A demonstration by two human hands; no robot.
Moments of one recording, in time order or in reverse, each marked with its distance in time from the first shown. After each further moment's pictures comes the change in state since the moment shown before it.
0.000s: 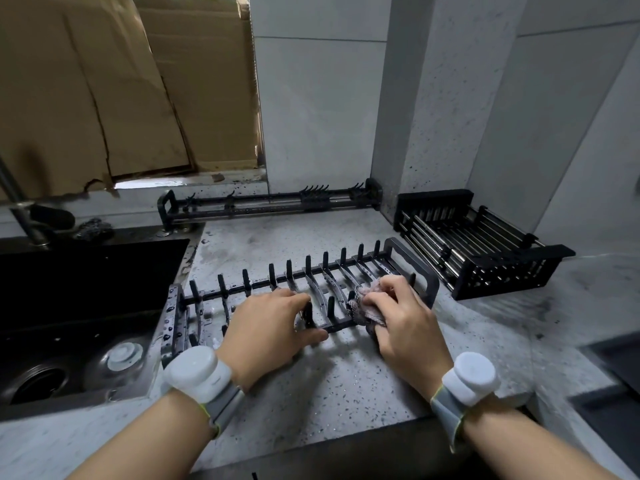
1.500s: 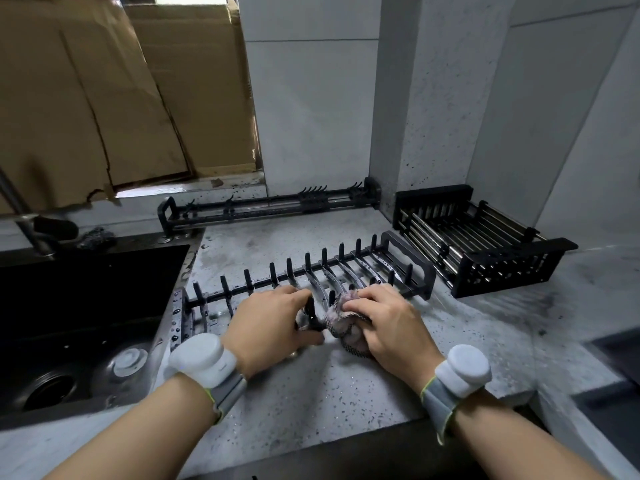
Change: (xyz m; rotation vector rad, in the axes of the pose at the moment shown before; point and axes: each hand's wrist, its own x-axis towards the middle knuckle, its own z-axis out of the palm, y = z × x) left_hand 0.018 -0.004 0.012 0.052 -0.045 0.013; right_hand 0.010 -0.001 0.003 0.181 -0.101 0.006
